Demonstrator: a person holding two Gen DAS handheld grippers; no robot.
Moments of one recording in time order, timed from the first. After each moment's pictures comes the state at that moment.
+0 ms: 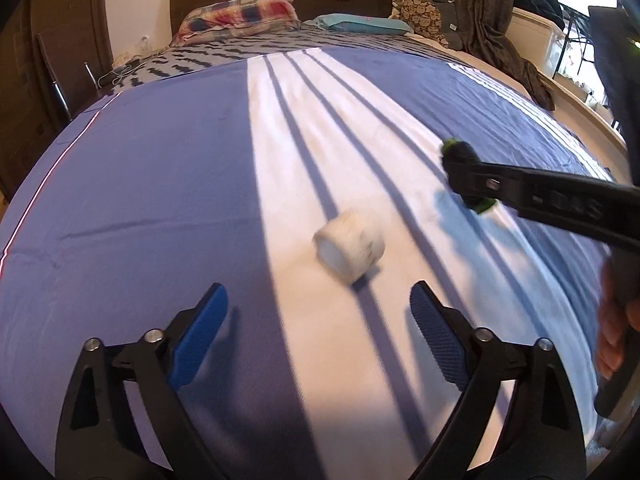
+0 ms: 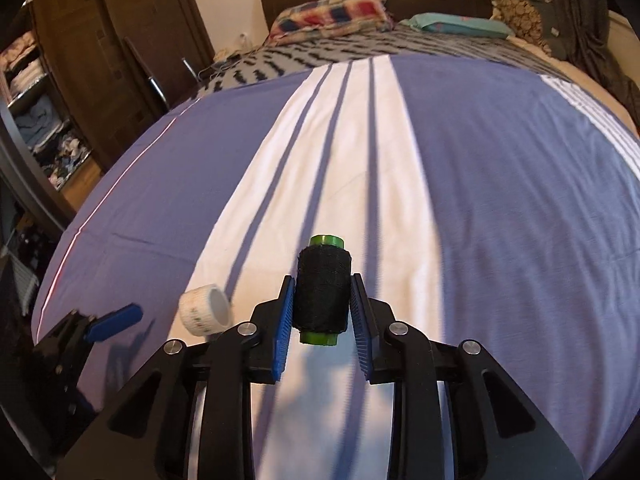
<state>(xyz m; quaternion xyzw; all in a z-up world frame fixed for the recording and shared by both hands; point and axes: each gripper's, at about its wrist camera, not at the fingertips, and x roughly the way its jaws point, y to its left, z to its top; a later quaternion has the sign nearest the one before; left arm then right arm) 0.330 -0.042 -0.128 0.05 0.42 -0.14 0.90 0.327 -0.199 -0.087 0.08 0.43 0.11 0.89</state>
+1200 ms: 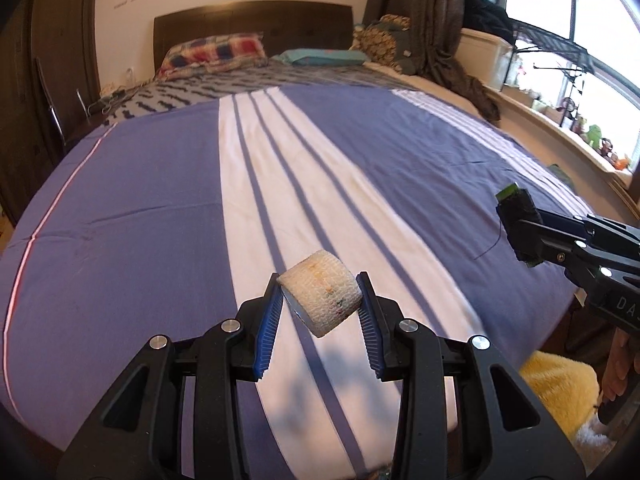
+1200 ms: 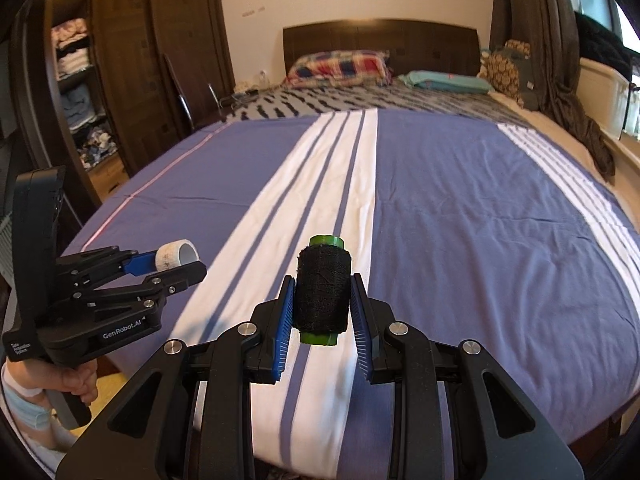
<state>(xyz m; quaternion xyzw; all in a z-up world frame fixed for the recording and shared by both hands) 0.168 -0.055 -0.059 0.05 0.36 -0.19 0.91 0.120 -0.238 -0.021 0.03 0.34 0.10 0.94</state>
